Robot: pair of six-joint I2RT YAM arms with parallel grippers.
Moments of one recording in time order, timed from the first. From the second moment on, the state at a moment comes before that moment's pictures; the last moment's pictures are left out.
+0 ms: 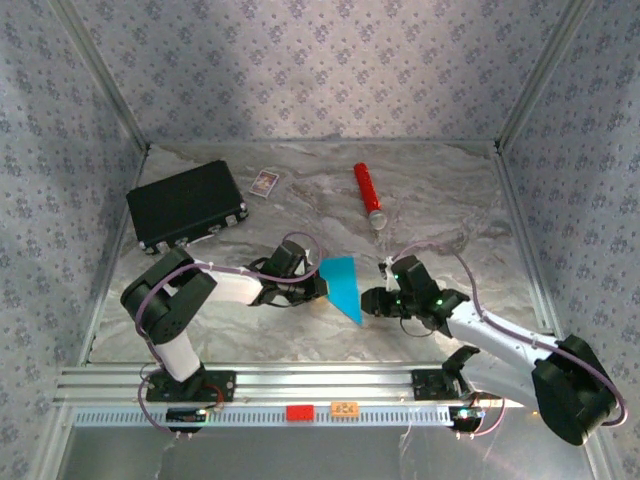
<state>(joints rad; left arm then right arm) -0.79 1.72 0.67 0.22 0.38 -1.02 0.63 1.03 0.39 -0.20 -0.30 0.66</state>
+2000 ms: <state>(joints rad) -0.73 1.55 0.60 0.20 0.33 -1.04 0.54 1.33 0.50 -0.05 -0.44 0.67</state>
